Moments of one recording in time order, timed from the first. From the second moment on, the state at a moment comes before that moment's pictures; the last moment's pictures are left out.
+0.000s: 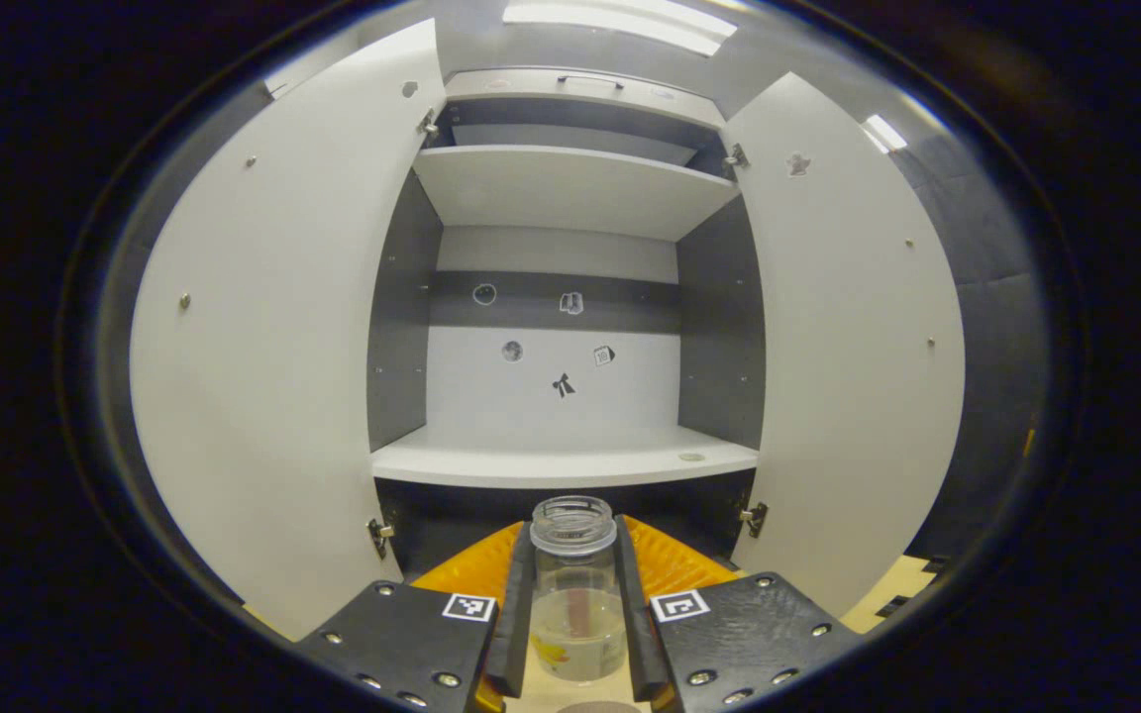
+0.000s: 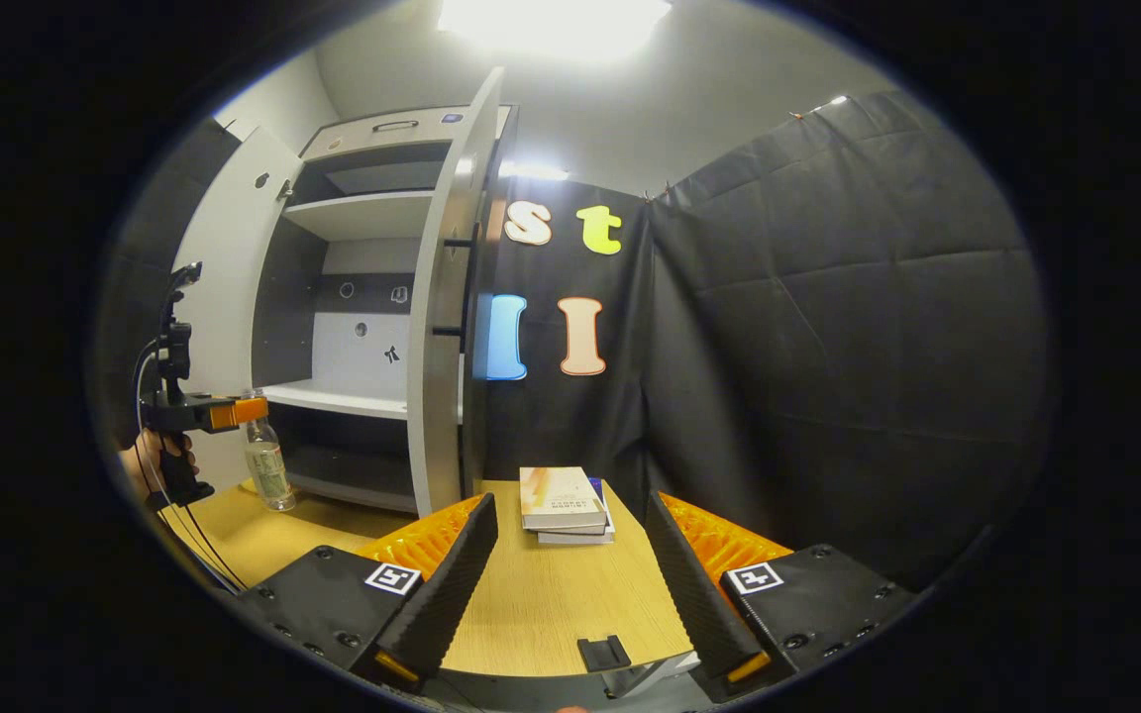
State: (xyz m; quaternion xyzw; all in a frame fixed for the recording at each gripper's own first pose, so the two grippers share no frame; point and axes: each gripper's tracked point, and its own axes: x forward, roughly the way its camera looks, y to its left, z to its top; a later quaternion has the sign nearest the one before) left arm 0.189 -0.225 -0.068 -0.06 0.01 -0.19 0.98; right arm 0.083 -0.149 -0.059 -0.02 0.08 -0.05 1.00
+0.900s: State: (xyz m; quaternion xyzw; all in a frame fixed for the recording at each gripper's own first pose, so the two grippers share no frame) left arm 0.142 -0.238 -0.200 -0.08 0.07 -0.21 0.97; right arm 0.072 -0.133 -0.074 -0.03 0.11 -0.02 0.99
